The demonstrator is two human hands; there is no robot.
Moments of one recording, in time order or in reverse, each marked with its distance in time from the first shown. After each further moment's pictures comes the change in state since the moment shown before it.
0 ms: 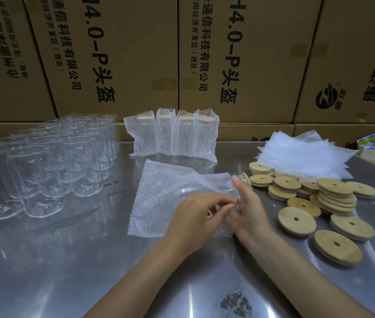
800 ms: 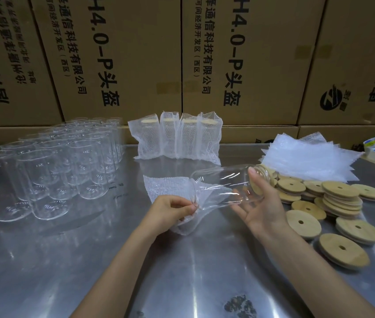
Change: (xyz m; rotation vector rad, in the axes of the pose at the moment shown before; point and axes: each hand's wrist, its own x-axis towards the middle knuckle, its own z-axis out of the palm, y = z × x) left_hand 0.001 -0.054 -0.036 -0.422 -0.077 -0.761; right_hand 0.001 -0.023 -0.005 0.026 -0.054 -0.094
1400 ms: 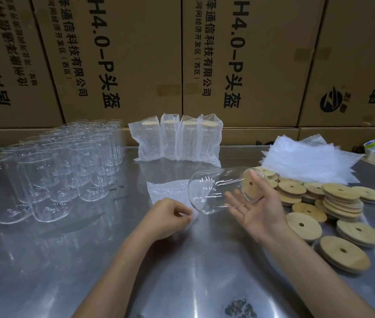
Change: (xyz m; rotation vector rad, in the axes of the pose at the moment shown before) left_hand 0.003 -0.008 -0.008 0.510 -0.051 0.100; right_hand -0.003 -0.001 0.006 0.009 -0.010 0.092
